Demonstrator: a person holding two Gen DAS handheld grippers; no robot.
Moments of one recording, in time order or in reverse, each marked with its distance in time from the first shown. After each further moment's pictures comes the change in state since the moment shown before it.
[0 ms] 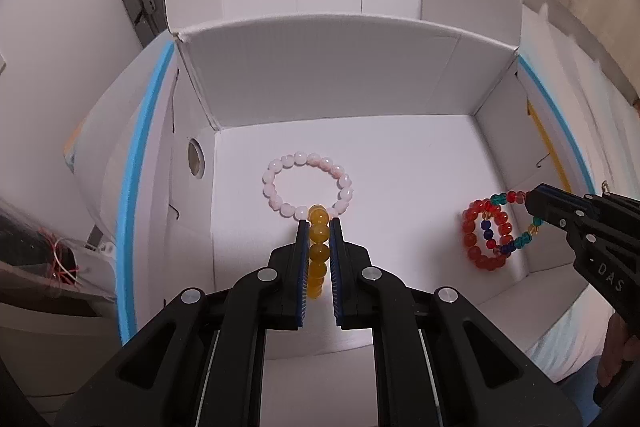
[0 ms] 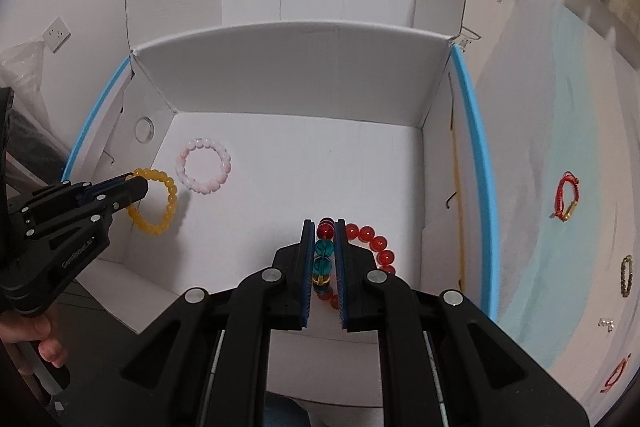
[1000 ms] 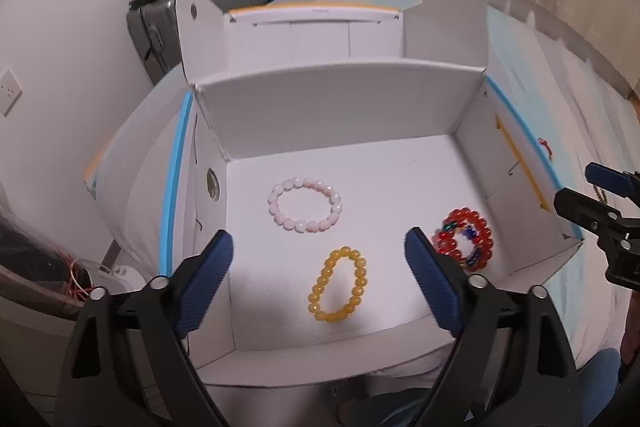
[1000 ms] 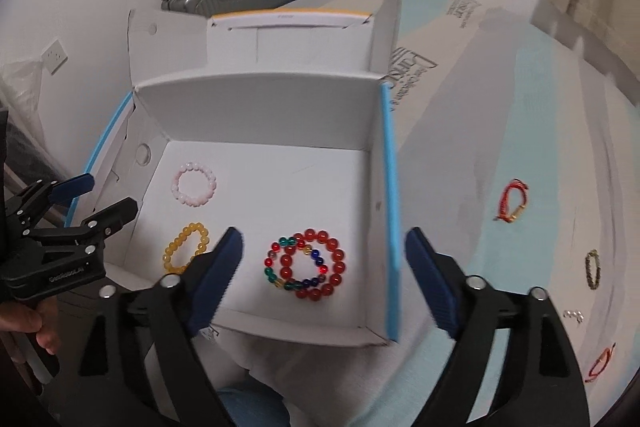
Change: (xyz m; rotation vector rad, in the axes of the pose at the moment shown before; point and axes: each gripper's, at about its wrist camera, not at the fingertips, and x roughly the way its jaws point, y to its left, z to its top) left arm -0.052 -0.018 -0.004 0.049 -0.121 0.029; right arm -0.068 -0.026 -0.014 0.033 -0.120 -0.070
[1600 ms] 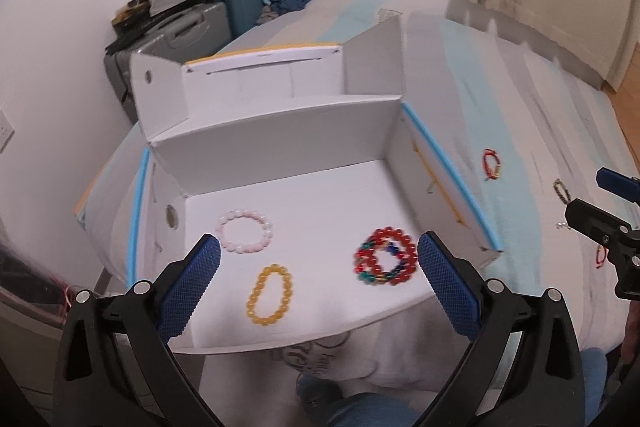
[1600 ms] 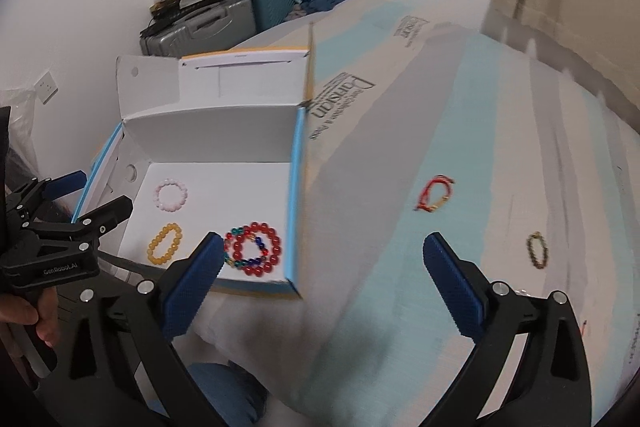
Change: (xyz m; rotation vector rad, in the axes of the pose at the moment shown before) left arm -0.054 -0.076 0.007 0.074 -0.088 -0.056; right arm -0.089 -0.066 -0.030 0.062 -0.094 -0.079
